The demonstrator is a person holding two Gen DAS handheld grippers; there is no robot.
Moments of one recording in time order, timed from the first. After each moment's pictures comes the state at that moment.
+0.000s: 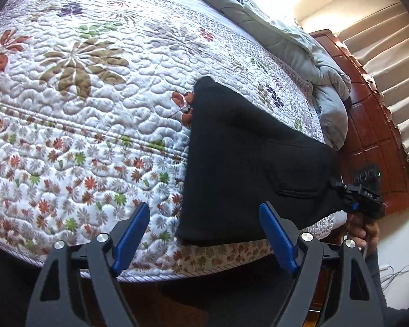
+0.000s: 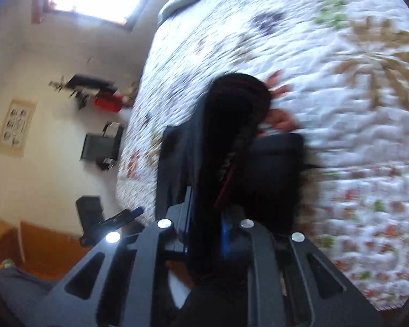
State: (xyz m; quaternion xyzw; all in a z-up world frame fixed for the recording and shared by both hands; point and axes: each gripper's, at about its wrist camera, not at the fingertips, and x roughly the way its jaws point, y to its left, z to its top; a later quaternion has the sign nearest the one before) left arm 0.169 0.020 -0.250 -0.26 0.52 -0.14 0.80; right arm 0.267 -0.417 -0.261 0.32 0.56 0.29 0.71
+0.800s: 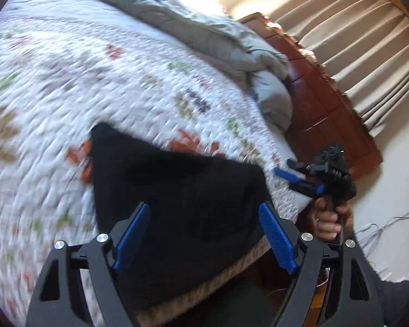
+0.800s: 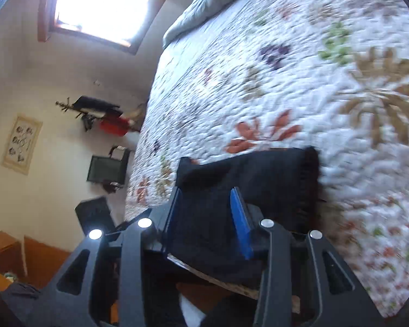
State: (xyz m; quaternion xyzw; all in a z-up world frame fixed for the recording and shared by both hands) left arm 0.247 -0.043 -0.219 -0.23 0.46 -0.33 0.79; right arm 0.288 -0.398 -0.247 0.35 0.51 0.31 0.72
